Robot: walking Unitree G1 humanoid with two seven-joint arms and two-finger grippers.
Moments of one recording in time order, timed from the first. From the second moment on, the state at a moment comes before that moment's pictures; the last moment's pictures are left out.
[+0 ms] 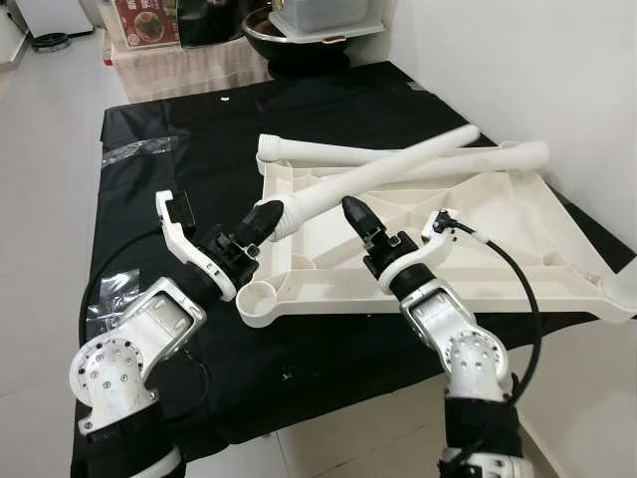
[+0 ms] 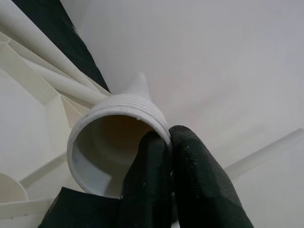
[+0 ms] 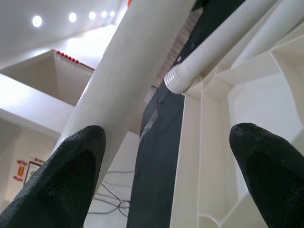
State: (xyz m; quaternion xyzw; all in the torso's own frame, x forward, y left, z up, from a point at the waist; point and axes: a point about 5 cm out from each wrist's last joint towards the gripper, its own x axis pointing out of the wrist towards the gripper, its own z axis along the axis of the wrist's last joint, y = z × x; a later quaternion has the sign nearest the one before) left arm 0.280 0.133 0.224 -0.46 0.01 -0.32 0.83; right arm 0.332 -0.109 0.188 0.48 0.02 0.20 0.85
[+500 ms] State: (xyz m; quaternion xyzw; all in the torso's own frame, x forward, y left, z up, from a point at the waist) left arm 0.273 0.124 0.224 -0.46 0.02 -0.33 0.82; right arm 0.335 -0.109 0.204 0.53 -0.03 0.25 0.81
